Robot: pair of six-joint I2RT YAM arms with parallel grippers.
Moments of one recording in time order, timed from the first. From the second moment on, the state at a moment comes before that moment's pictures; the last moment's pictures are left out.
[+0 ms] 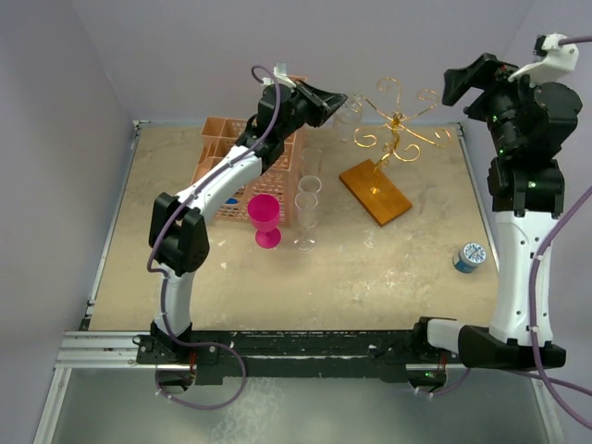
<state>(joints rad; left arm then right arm) -0.57 2.05 1.92 0.17 0.13 -1.33 -0.06 1.25 1.78 -0.43 -0.08 0.30</state>
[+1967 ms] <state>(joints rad) -0.60 2.19 2.20 0.02 0.22 -1.27 -0.27 1.37 1.42 -0.35 -0.45 0.26</state>
